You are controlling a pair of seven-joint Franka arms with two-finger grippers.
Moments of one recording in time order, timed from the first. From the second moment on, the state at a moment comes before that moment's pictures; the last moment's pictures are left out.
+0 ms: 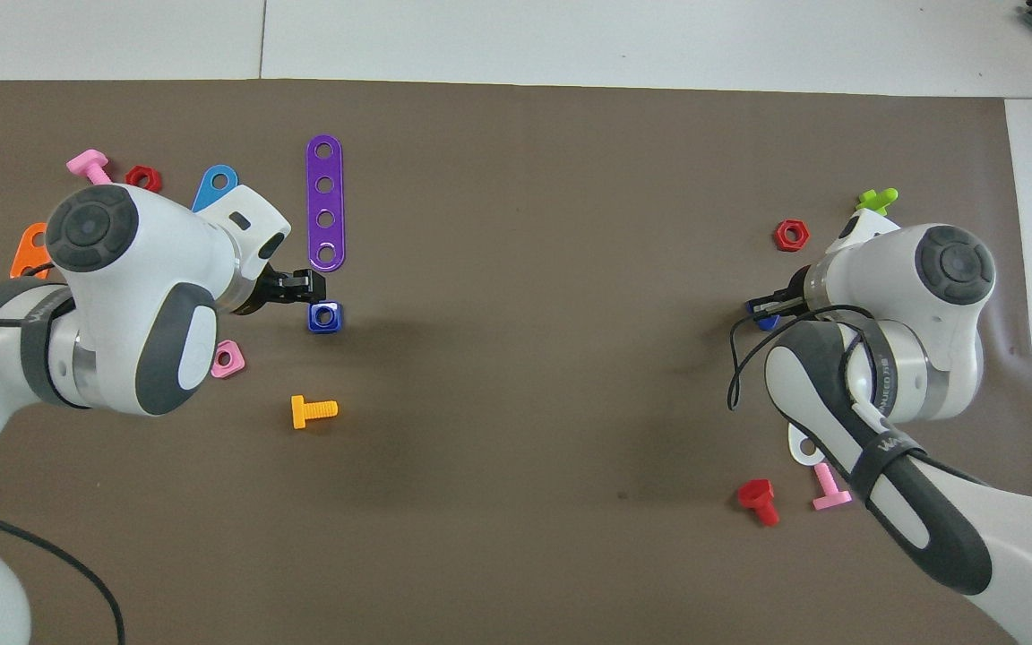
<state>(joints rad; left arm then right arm) -0.23 0.20 -0.05 -2.01 -0.06 2.29 -0.23 0.08 0.26 -0.02 -2.08 0.03 2.43 -0.18</state>
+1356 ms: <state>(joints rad) -0.28 0.31 -0.03 -2.05 -0.03 2.40 -0.25 0.54 0.36 0.00 -1.75 0.03 2.39 0.53</state>
